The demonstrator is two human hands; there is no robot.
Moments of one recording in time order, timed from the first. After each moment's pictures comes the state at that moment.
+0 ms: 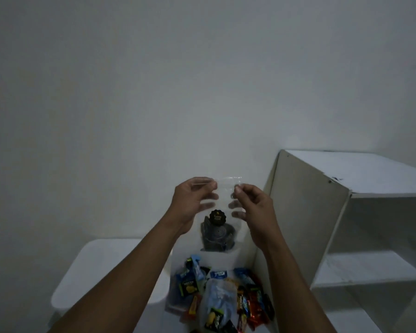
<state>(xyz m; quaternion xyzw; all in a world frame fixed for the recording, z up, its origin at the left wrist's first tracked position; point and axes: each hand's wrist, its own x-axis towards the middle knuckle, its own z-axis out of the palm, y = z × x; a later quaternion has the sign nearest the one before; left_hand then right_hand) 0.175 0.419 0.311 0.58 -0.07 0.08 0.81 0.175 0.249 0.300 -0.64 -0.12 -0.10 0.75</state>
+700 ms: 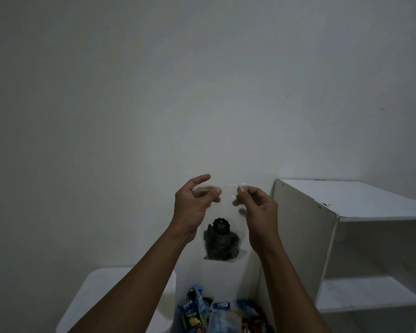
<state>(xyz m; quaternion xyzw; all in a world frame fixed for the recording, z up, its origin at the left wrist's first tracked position) 0.126 0.422 0.372 0.60 -0.11 0.21 0.77 0.130 0.277 0.365 -0.61 -0.14 -0.24 0.74</state>
